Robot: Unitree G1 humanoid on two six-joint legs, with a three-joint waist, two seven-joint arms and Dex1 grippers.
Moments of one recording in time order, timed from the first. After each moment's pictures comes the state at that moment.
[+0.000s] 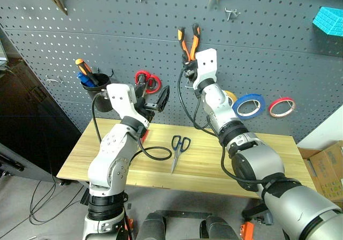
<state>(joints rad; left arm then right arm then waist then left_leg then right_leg) -0.32 0.15 0.08 -0.39 -0.44 0.48 -0.16 -1.16 0.03 -0.03 1.13 -0.01 -0.40 0.05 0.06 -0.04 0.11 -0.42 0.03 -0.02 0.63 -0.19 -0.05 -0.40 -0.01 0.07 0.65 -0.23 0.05</state>
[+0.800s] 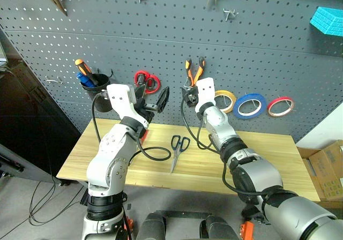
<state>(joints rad) -0.33 0.16 0.09 -0.39 -0.44 0.50 -0.16 -0.98 0.03 -0.02 1.09 -0.02 -0.29 0.13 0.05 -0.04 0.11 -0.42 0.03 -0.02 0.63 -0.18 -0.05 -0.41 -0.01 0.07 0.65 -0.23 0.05</state>
